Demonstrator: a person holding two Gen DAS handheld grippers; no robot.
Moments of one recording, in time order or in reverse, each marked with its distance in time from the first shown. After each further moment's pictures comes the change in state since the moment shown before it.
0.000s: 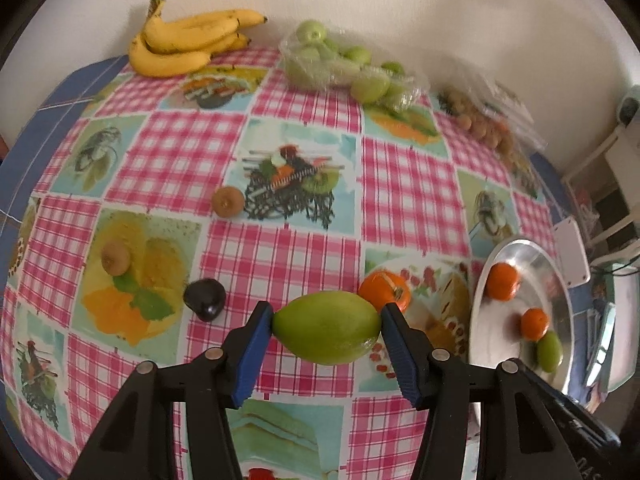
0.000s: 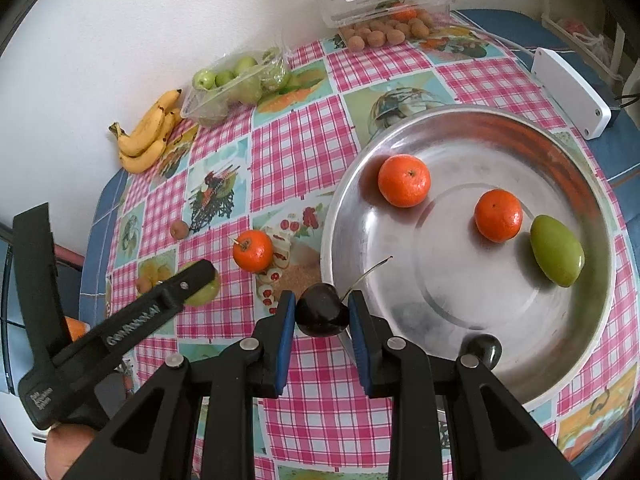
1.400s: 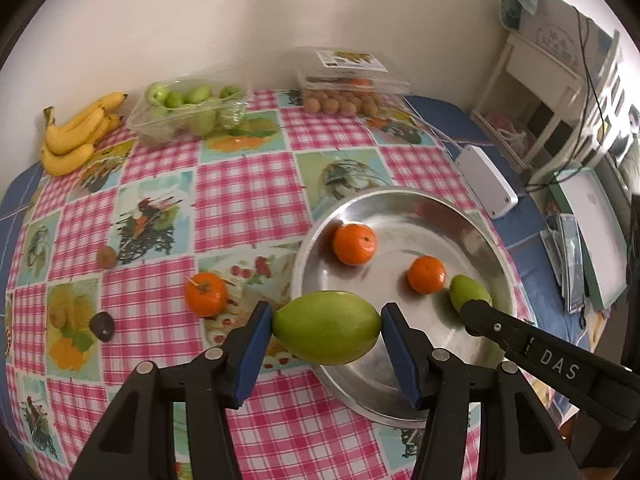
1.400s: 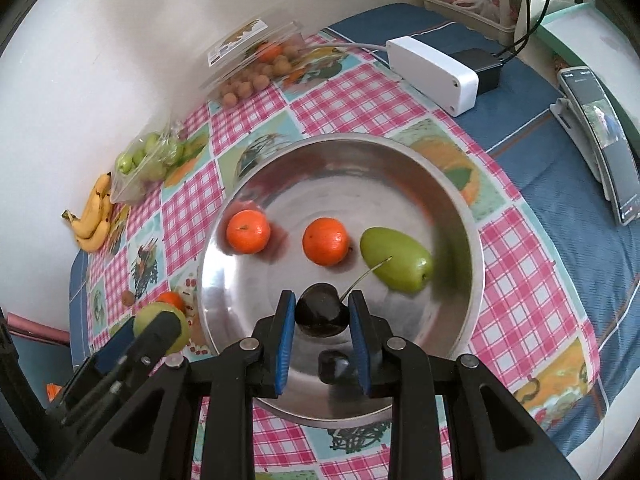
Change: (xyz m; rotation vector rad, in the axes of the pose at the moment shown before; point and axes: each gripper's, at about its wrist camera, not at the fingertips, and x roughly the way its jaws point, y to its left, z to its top) left arm -0.019 -0.138 -0.044 0.351 -0.042 -0.086; right arm -0.050 -0.098 0.003 0.250 -0.084 -0.122
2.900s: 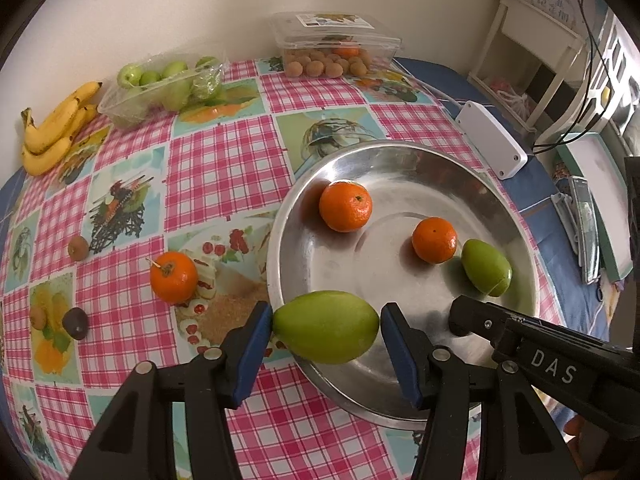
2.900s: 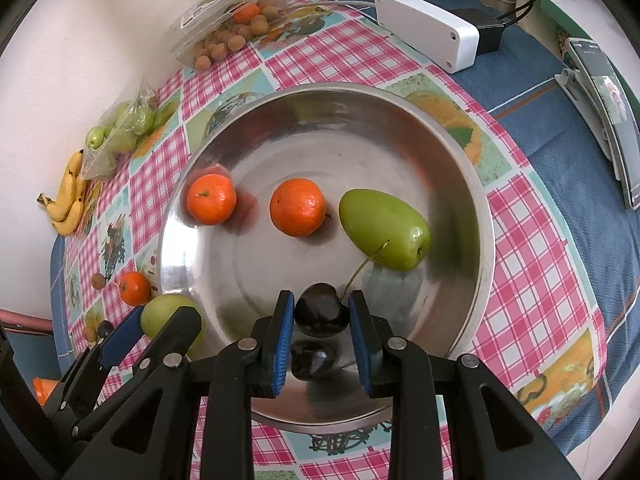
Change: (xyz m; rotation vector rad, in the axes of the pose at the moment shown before) left arm 0.037 -0.009 -0.011 0.047 0.076 0.006; right arm 0.033 -0.005 -0.004 0.008 0.103 -0.060
